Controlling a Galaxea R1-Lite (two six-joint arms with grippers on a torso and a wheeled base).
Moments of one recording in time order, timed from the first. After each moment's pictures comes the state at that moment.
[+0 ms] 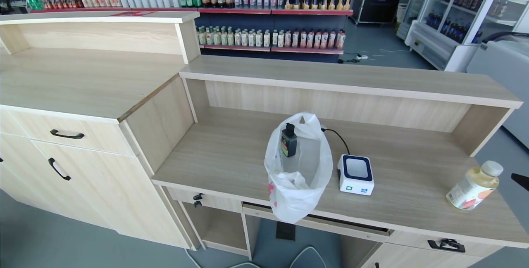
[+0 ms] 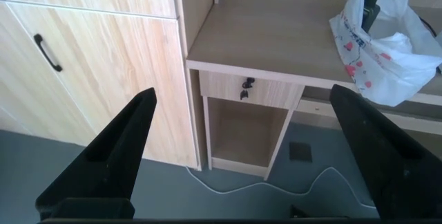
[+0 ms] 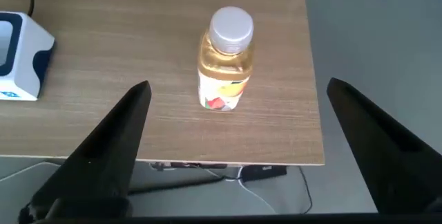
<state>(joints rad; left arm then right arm) 0.00 0.00 0.00 0.00 -0.02 0.00 -0.82 1.75 -0.53 -0.82 0.55 -0.37</state>
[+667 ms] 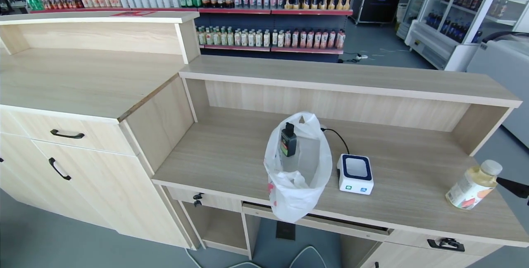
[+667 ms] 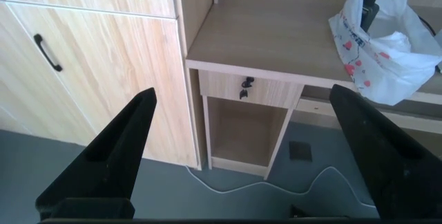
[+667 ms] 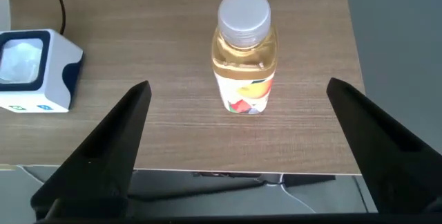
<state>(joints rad) 0.00 0.00 0.00 0.00 -0.02 0.00 -0.82 1.92 -0.55 -0.93 0.66 -0.23</state>
